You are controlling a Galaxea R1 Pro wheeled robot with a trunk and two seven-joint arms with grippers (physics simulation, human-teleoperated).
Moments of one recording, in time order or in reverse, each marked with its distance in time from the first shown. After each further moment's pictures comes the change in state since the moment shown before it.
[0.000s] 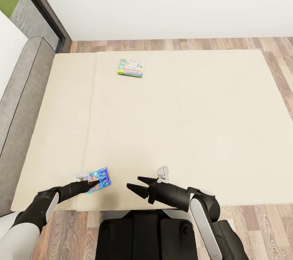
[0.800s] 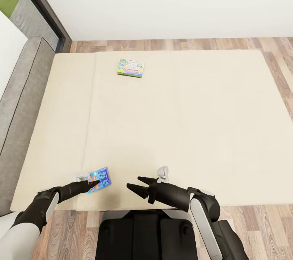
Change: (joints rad) left arm 0.000 0.000 0.000 0.000 0.000 0.000 0.000; right arm 0.000 0.000 0.000 0.000 0.000 0.000 0.001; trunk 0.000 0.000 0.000
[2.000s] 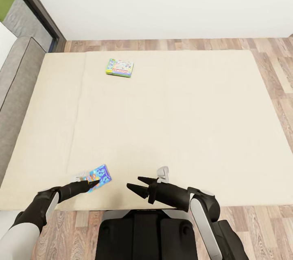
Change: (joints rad) left arm 0.000 0.000 0.000 -0.001 0.000 0.001 0.000; right arm 0.000 0.000 0.000 0.000 0.001 0.001 -0.006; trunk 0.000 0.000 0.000
